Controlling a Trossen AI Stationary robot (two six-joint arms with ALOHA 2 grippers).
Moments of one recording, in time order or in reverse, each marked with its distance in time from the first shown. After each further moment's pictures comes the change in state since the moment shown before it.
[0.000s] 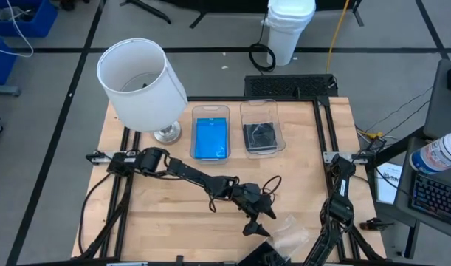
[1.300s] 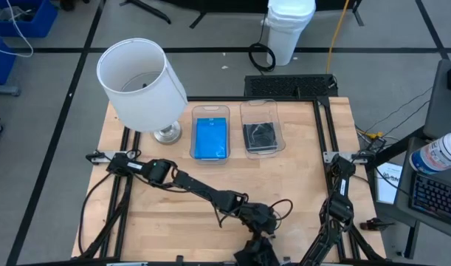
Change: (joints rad) left arm -0.083 0.178 0.292 -0.246 -0.096 0.153; right arm -0.007 -0.003 -0.052 0.155 0.134 -0.062
